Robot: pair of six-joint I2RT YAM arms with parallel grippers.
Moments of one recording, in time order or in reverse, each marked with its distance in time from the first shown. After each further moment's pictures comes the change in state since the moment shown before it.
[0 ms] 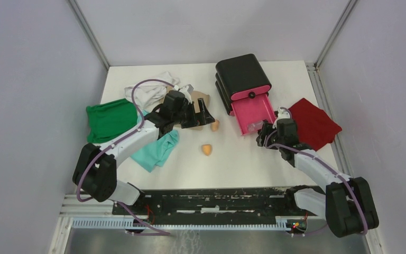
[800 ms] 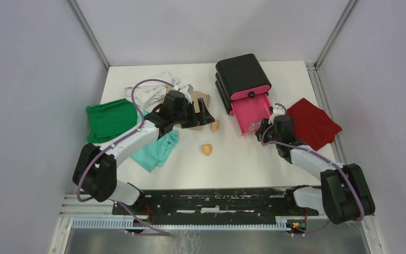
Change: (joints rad) left arm 0.000 0.000 0.000 -0.001 -0.004 0.000; right arm 0.019 0.152 0.011 0.240 -0.011 -0.090
